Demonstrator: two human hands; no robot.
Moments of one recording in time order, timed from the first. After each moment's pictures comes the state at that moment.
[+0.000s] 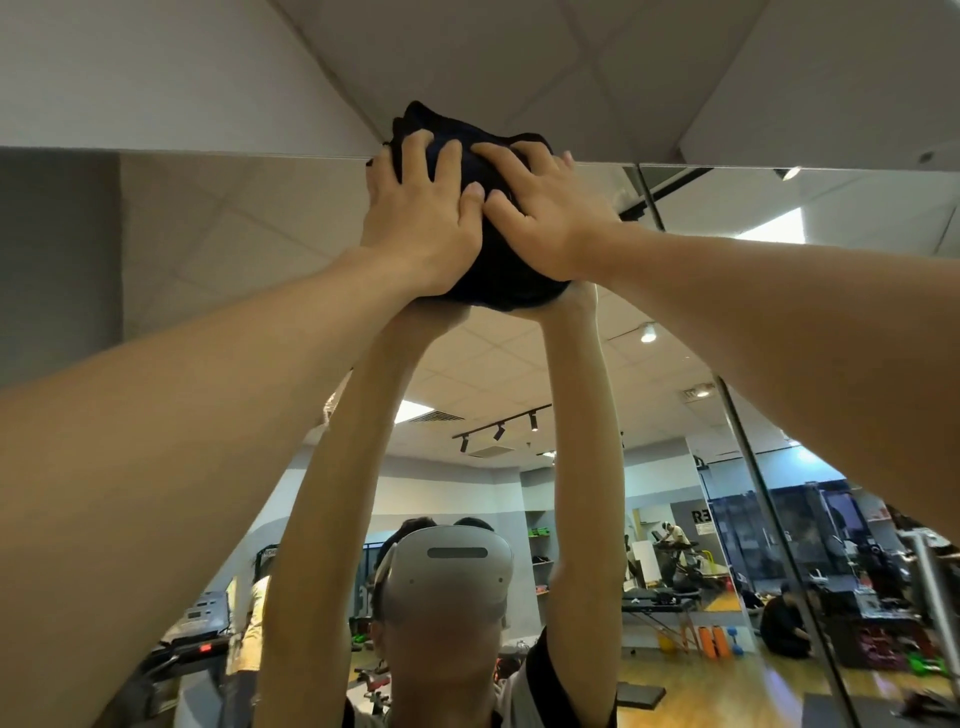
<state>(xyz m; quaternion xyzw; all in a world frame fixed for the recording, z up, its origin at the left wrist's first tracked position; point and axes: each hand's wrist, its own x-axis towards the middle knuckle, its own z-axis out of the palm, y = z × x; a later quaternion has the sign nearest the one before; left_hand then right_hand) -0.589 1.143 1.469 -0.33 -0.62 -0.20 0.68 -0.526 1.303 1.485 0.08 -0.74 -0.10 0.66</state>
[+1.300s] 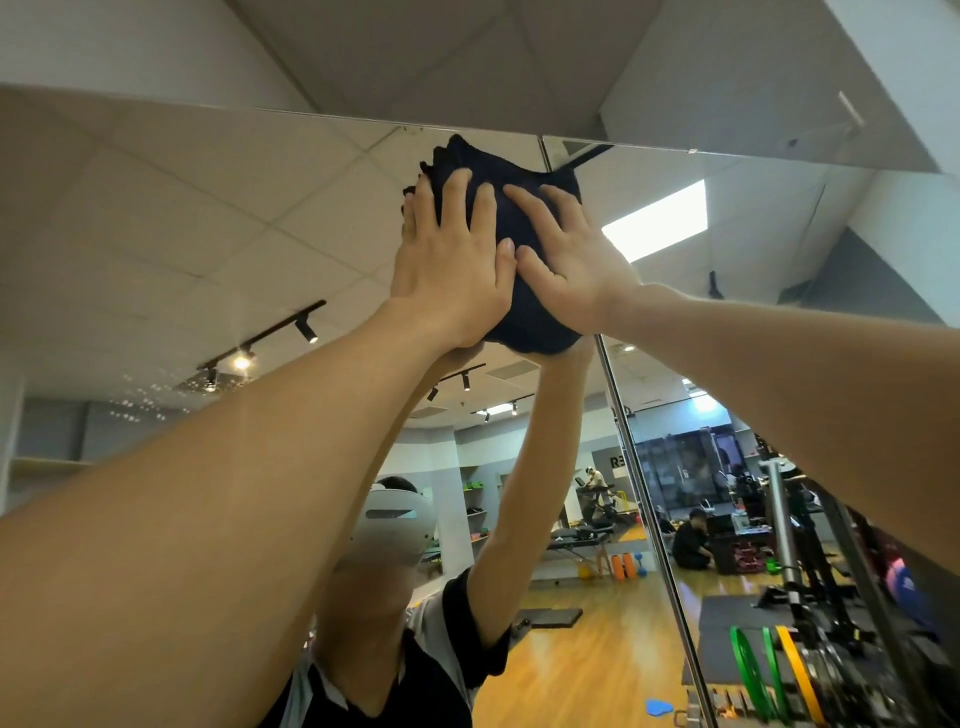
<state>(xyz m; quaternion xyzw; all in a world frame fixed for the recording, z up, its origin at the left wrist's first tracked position) -0.553 1.222 1.386 -0.37 -0.63 -0.15 0.67 -0.491 1.388 1.386 0.04 -0.74 -0.06 0.67</state>
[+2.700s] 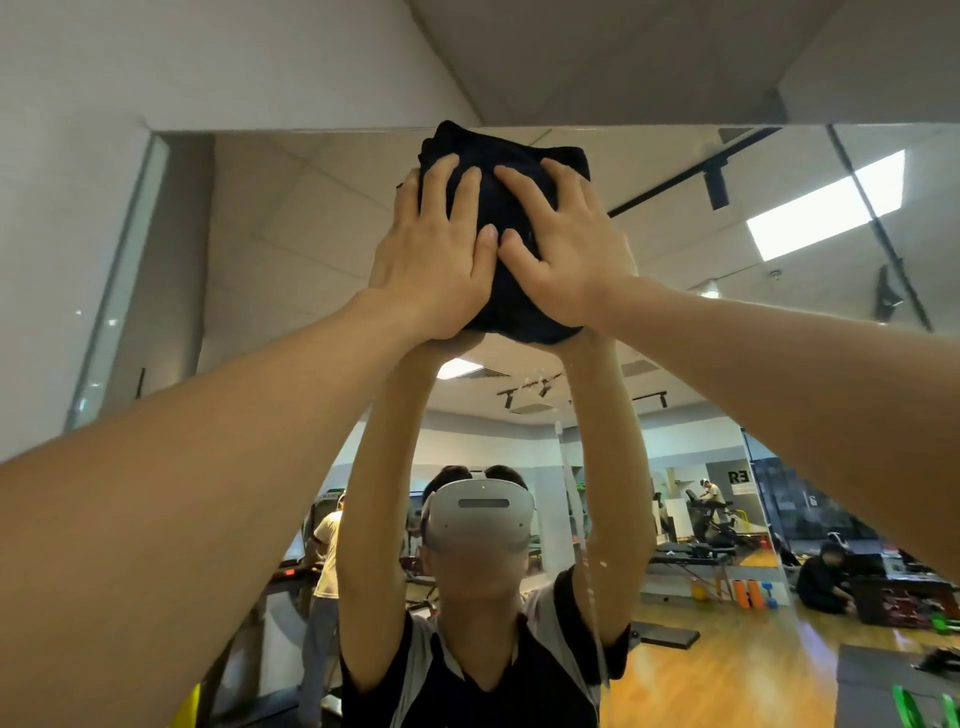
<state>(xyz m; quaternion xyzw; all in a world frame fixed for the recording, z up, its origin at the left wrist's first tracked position) -0.652 0.941 1.402 -0.32 -0.63 -0.14 0.69 -0.599 1.105 1.406 0.10 -0.70 -0.06 0.71</state>
